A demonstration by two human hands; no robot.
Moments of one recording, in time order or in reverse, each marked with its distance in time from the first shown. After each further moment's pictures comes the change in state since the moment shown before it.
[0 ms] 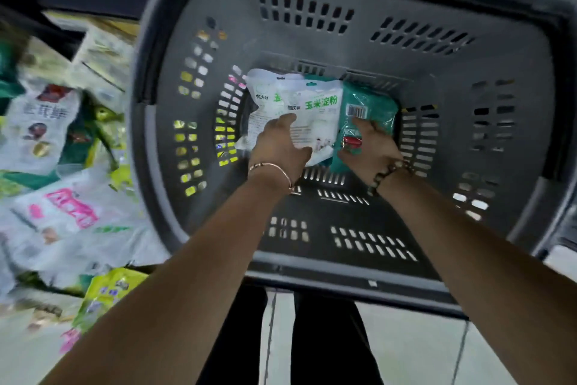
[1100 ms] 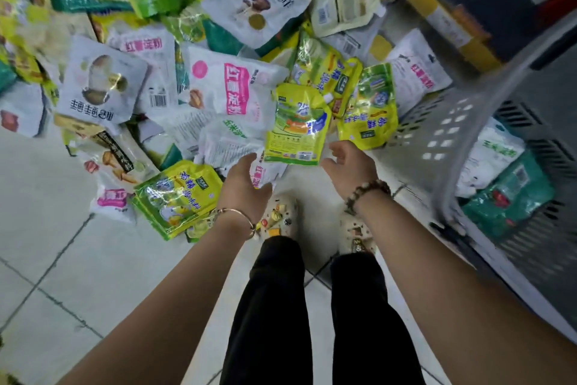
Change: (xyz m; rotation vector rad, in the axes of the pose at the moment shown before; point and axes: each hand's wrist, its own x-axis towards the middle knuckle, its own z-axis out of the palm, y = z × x) left_hand -0.176 -0.333 -0.087 -0.512 0.325 -0.562; right_hand -0.108 -0.238 0.238 -0.045 -0.329 -0.197
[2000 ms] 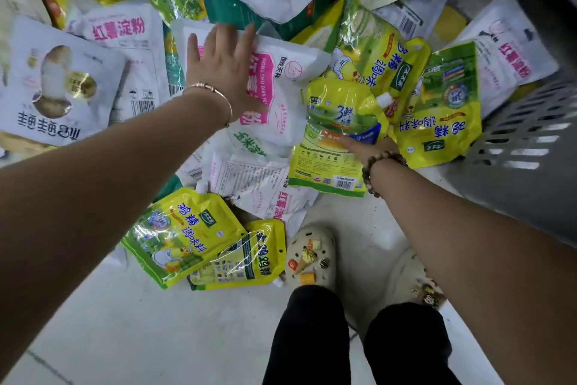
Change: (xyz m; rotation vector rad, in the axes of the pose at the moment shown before) left_hand 0.243 0.004 -0.046 0.918 0.218 0.529; right_hand 0.184 0.043 0.097 0.219 0.086 0.483
